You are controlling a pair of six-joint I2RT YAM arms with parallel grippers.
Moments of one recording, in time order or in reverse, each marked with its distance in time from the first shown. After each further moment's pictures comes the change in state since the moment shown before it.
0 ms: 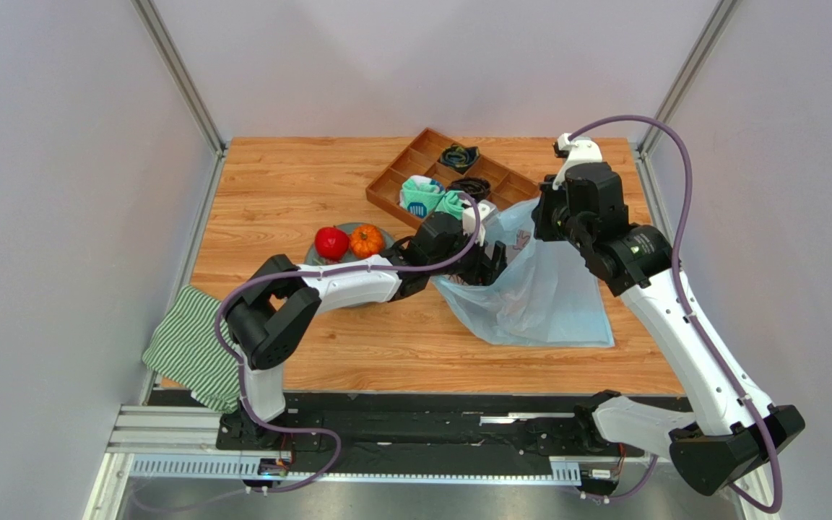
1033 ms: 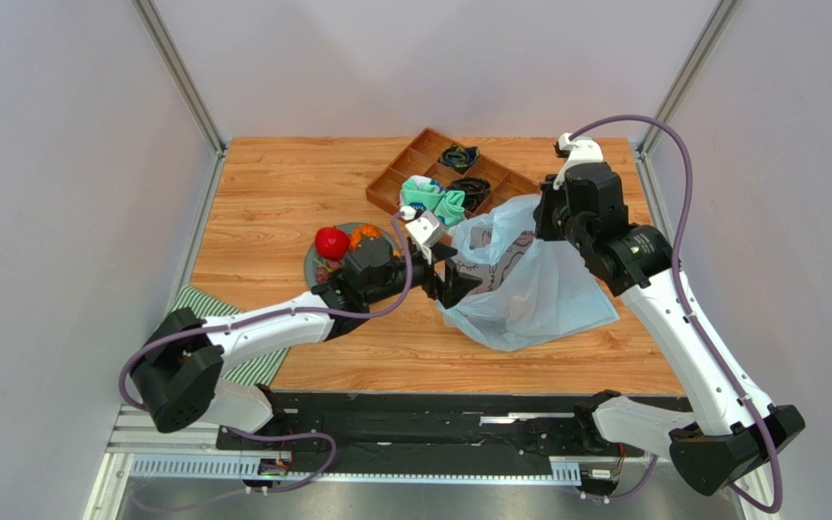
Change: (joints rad) left arm 0.002 -0.469 -0.412 0.223 -0.080 0.165; right arm 0.000 0.000 0.000 0.000 0.020 0.000
